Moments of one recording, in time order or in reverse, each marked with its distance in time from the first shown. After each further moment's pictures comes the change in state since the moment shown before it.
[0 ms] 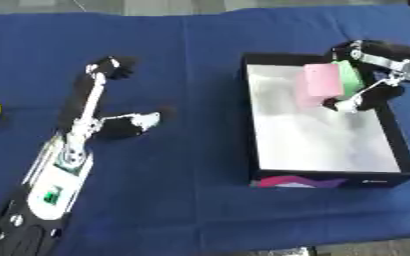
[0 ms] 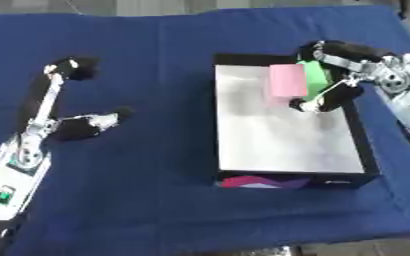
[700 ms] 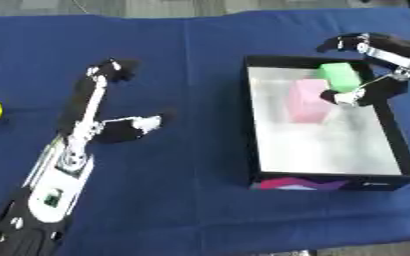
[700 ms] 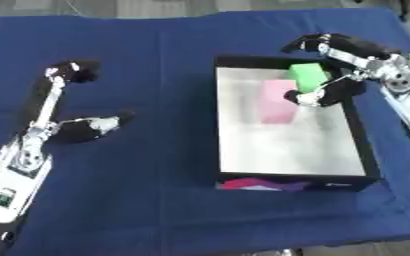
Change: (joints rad) left arm 0.001 0.000 -0.003 0.000 0.000 0.000 -0.001; right arm 0.007 0.000 -0.034 -0.041 -0.093 0.026 -0.064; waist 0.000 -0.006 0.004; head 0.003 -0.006
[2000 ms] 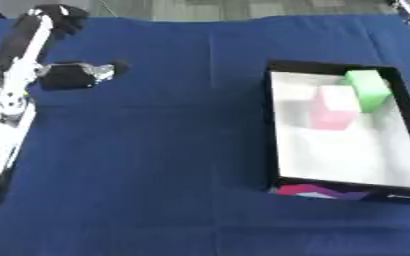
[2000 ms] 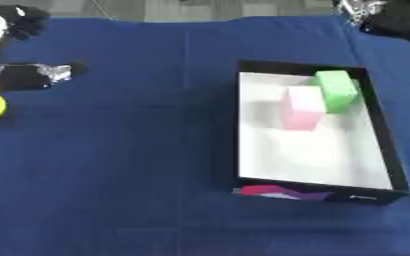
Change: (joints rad) left arm -0.137 0.287 0.105 -0.096 0.006 0.308 -0.310; right arm 0.004 -0.025 -0.120 -0.231 -0.682 0.227 -0.193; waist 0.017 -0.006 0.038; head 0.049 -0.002
